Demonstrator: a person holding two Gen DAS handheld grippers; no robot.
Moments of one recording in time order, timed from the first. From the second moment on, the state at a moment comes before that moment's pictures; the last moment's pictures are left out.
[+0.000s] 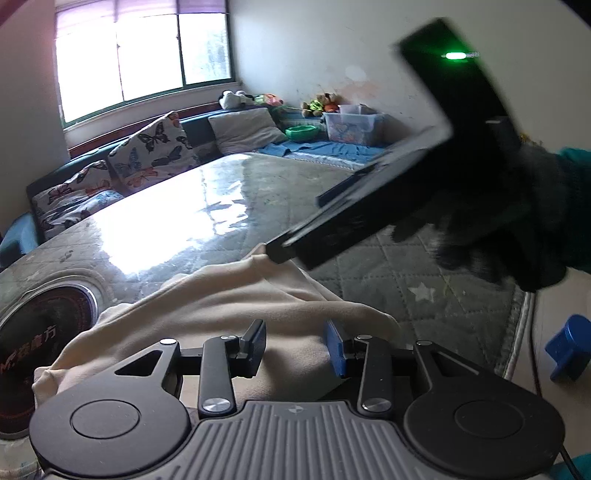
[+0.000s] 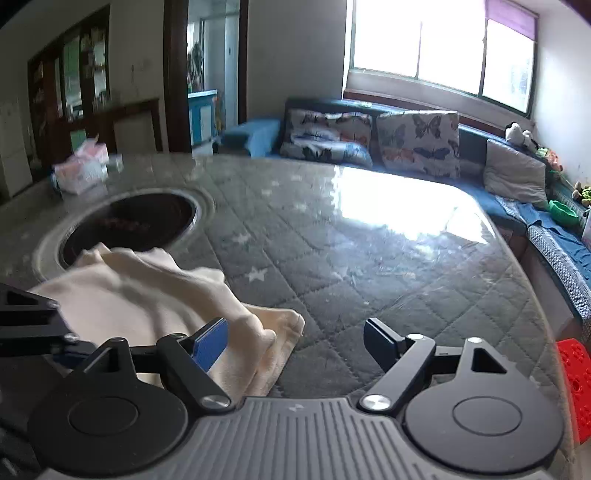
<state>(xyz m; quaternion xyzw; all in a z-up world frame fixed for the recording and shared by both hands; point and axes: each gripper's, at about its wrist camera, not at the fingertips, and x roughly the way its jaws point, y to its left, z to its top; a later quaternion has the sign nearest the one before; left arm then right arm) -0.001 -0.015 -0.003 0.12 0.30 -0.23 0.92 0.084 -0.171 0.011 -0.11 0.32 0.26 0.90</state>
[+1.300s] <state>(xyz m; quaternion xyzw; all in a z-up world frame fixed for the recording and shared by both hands) -0.040 0.079 0.005 0.06 0.29 -0.12 0.95 0.014 -0.170 -0.001 -0.18 0.26 0.25 0.91</state>
